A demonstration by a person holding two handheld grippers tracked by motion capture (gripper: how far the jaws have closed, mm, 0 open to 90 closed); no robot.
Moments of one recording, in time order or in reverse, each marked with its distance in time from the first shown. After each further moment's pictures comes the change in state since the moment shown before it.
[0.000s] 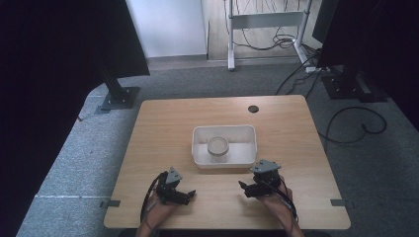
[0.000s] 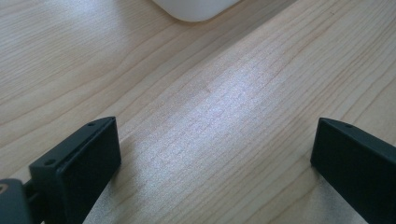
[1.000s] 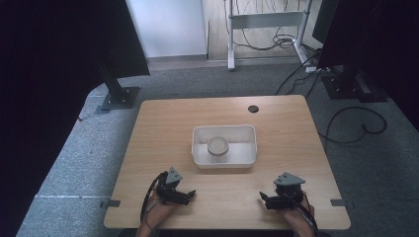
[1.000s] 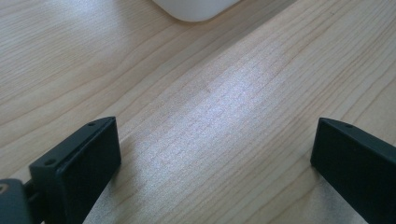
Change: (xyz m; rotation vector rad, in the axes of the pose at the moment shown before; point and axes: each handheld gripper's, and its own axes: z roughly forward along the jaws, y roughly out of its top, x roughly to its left) left arm 0.000 0.000 0.000 0.000 0.000 0.000; right arm -0.019 -0.064 -0.033 0.062 -0.081 0.104
